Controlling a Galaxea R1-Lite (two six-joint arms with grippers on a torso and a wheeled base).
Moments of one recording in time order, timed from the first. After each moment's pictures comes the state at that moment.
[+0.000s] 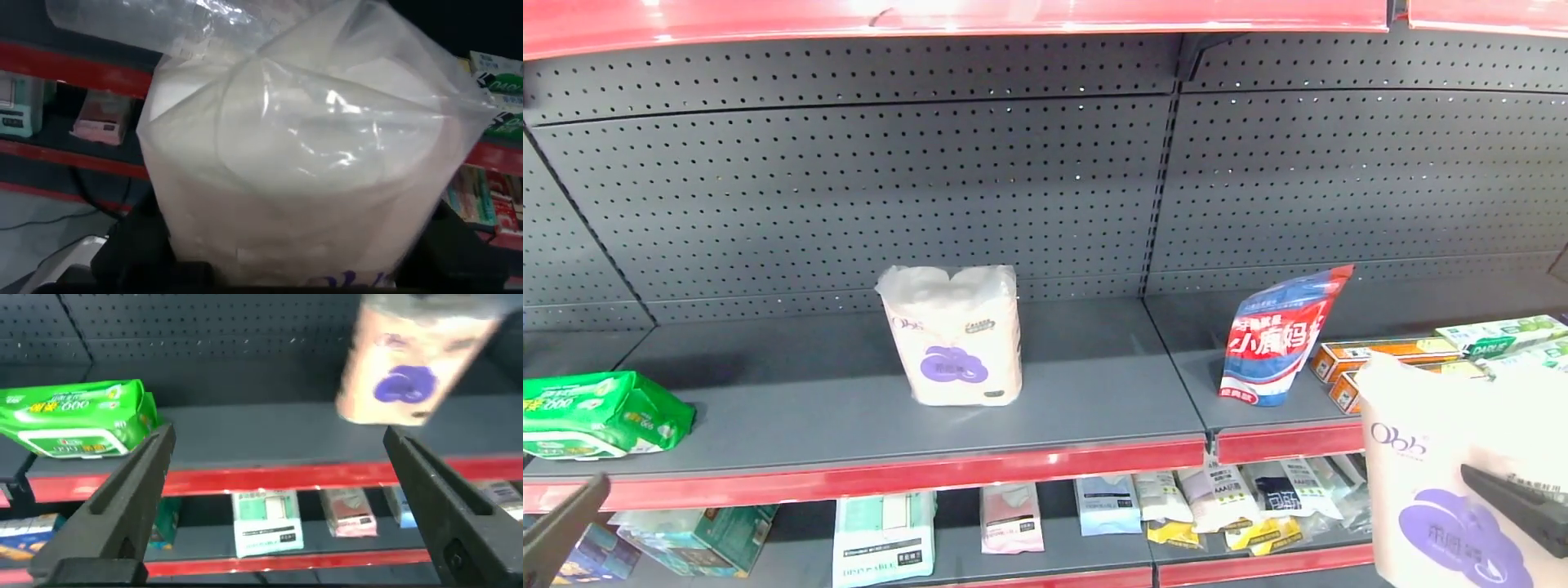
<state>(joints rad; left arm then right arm) 0.02 0.60 -0.29 -0.17 0.01 0.00 -0.03 0.84 -0.33 -0.15 0.14 -0.27</state>
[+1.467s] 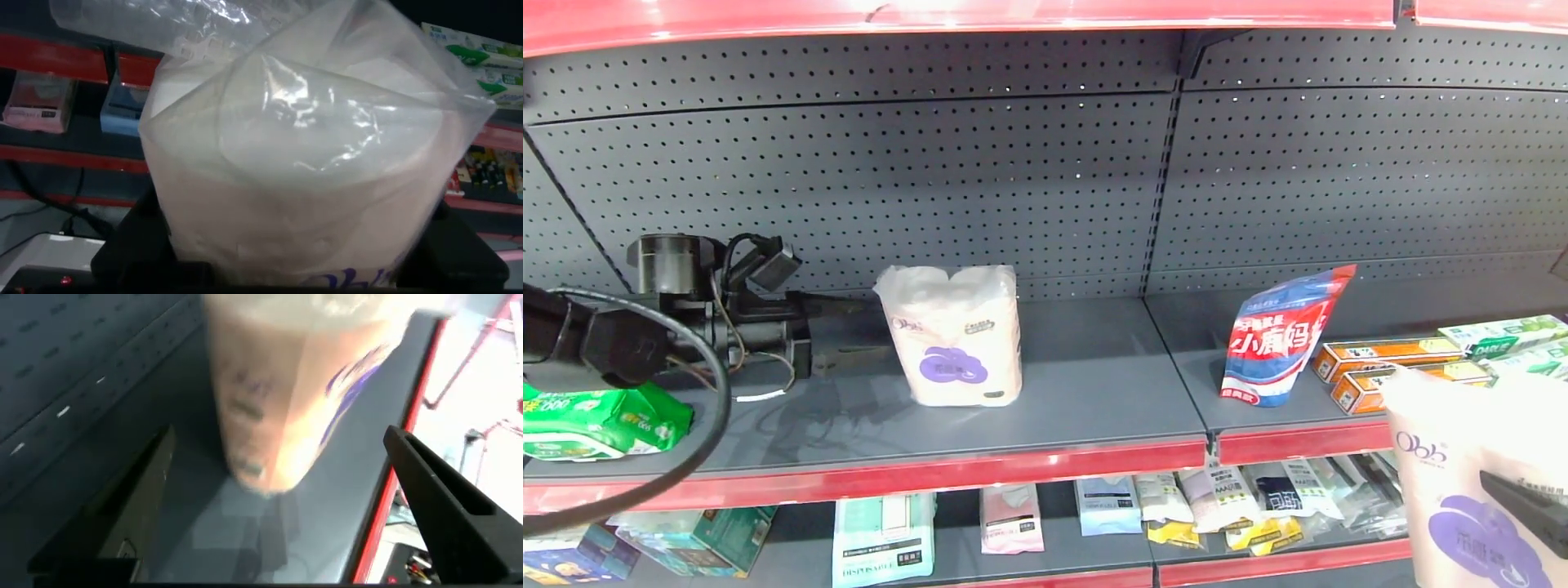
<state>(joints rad) 0.11 1.97 -1.00 -0.38 -1.02 0.54 -0.05 0.85 -0.32 -0.14 0.01 -0.32</state>
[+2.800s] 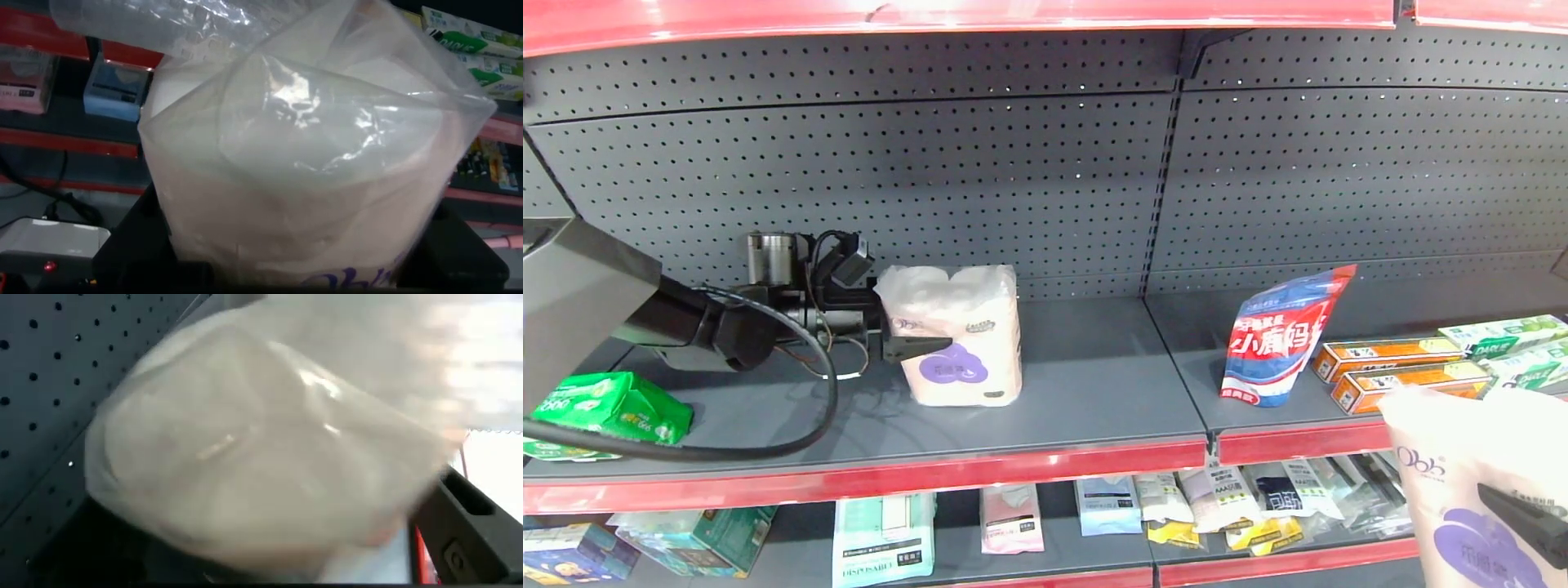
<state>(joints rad) -0.04 2.19 -1.20 -0.54 -1.13 0.53 -0.05 0.87 -0.30 -0.13 -0.03 -0.36</state>
